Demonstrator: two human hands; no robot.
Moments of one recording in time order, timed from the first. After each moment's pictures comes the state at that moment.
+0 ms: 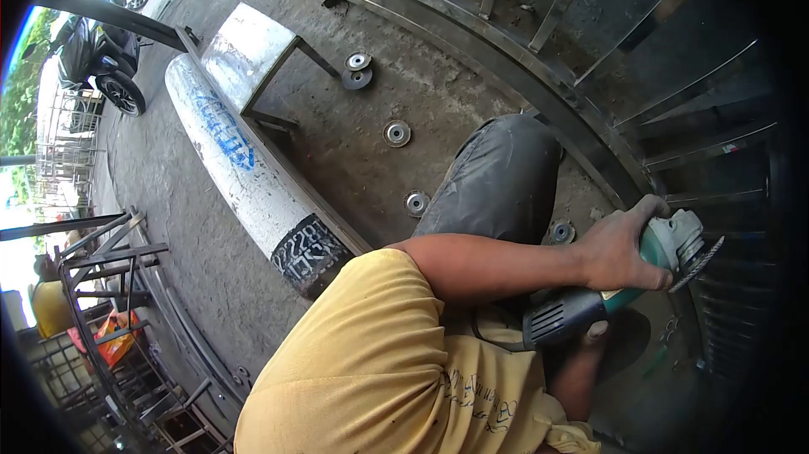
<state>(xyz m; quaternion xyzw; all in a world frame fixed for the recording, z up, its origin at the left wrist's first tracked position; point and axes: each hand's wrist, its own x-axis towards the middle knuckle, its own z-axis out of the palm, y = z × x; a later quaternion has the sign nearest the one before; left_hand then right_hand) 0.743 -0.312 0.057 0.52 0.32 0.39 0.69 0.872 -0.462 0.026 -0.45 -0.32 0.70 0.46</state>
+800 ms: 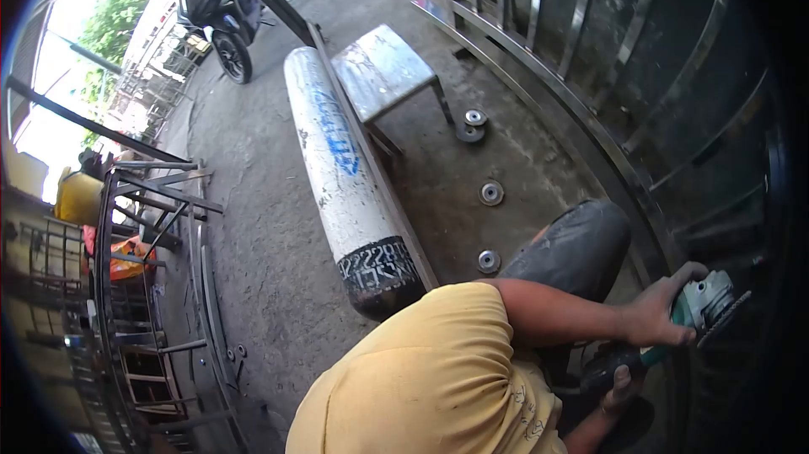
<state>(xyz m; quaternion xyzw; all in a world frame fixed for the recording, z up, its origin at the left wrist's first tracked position) 0.747 -0.315 0.046 0.49 0.21 0.60 0.60 0.937 -0.442 -0.029 -0.50 -0.54 0.54 0.41</state>
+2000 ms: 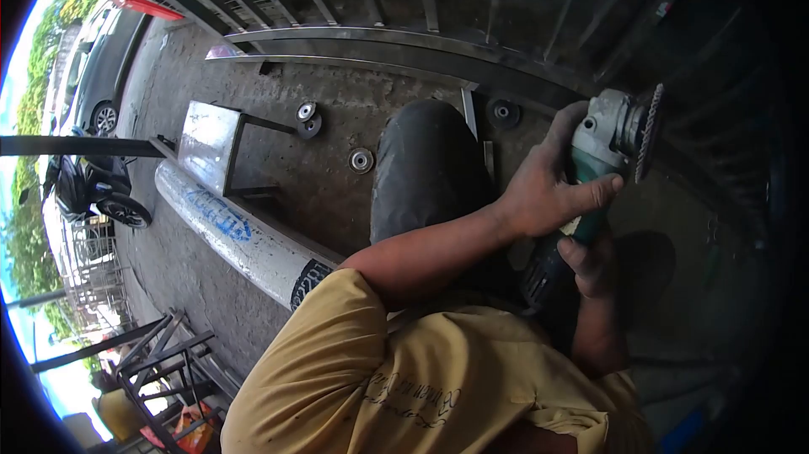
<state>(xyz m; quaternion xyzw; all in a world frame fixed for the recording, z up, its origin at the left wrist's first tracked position) 0.761 -0.319 0.035 0.50 0.25 0.45 0.70 0.899 -0.417 0.029 -0.47 -0.44 0.61 0.46</state>
